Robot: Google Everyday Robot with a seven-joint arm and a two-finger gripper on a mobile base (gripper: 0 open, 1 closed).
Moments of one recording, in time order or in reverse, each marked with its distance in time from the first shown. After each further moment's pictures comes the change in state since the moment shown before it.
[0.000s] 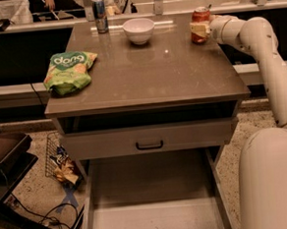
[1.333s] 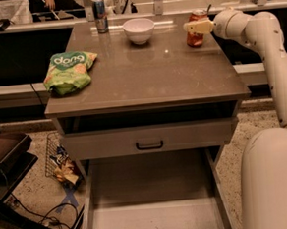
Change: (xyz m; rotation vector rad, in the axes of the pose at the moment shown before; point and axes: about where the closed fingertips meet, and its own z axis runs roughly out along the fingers) arm -0.024 -0.007 -0.013 0.002 -0.038 0.018
